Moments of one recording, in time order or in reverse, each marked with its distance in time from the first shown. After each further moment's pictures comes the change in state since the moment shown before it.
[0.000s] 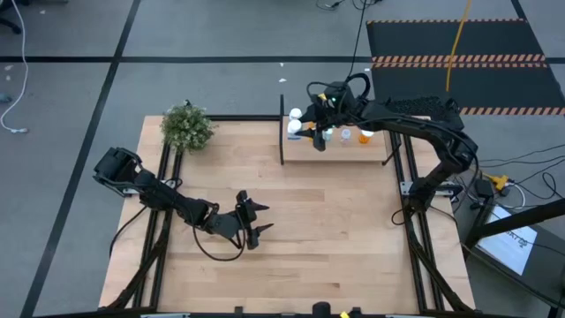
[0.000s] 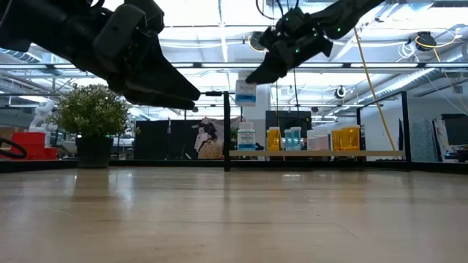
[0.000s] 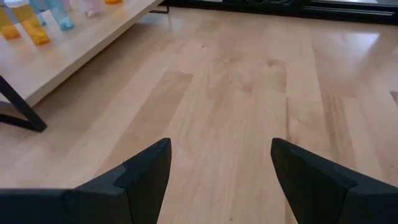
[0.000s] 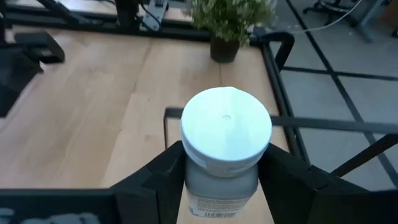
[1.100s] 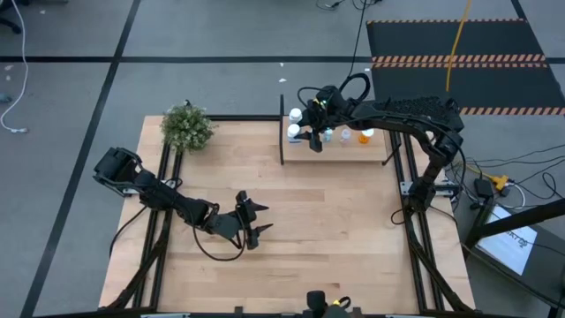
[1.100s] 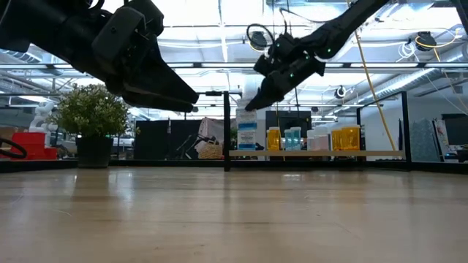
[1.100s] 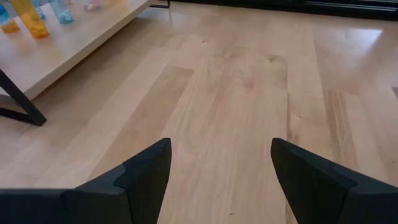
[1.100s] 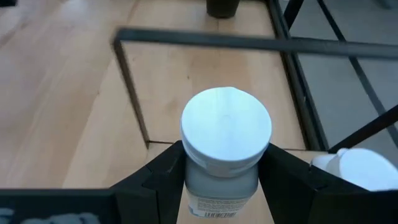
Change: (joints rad) left arm 0.000 0.001 0.000 -0.018 0.000 -0.018; right arm -0.040 0.140 -0.002 0.013 0.001 -0.066
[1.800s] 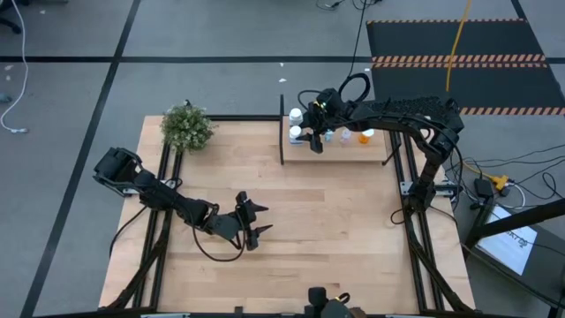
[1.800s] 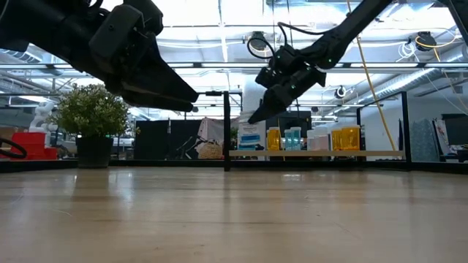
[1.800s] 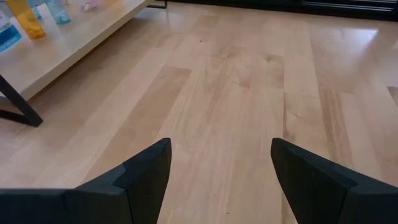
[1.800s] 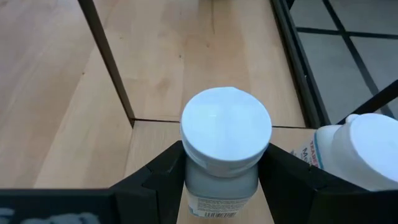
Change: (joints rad) left arm -0.006 0.000 0.000 0.003 0.004 0.001; right arm -0.024 0.050 -0.042 0.057 0.003 -0.026
